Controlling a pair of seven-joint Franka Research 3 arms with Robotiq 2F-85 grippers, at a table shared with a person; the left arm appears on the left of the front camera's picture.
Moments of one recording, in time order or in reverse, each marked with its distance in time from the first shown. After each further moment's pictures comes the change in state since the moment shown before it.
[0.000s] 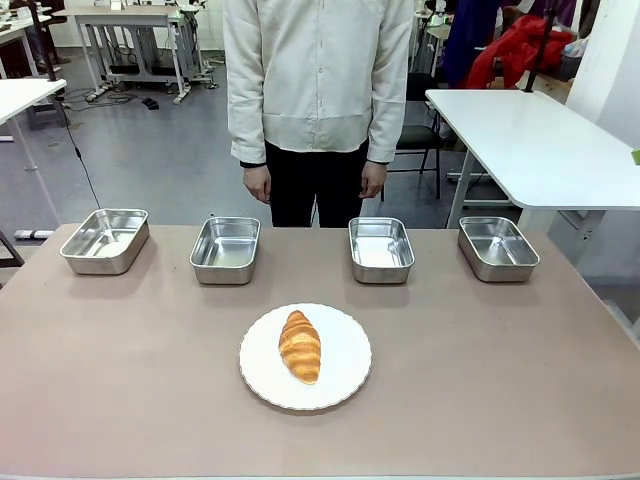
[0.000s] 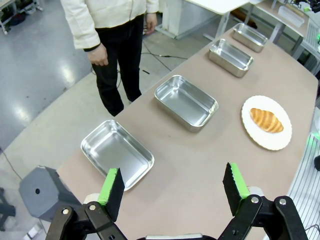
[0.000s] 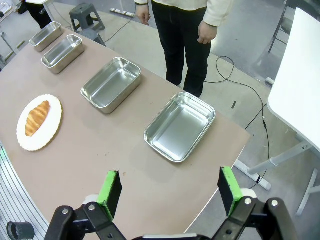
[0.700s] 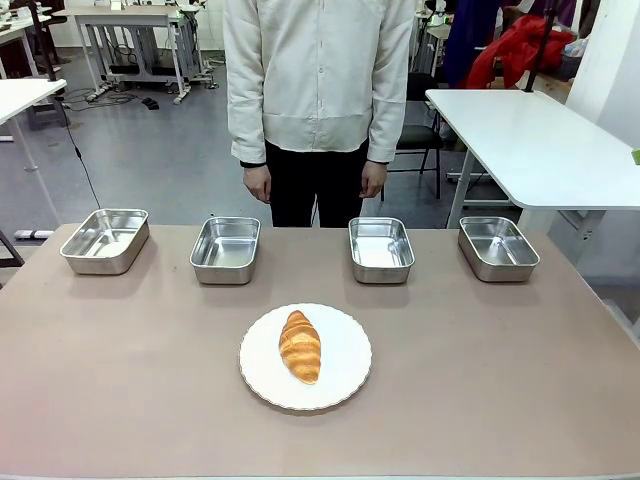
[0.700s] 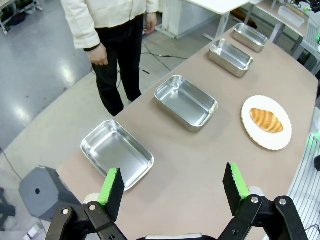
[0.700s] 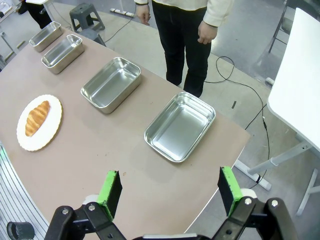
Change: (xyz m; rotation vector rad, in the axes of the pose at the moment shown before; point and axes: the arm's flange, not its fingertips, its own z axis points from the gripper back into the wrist) left arm 0.000 0.000 0.000 0.000 0.000 0.000; right arm 0.000 0.000 0.000 0.000 0.000 0.000
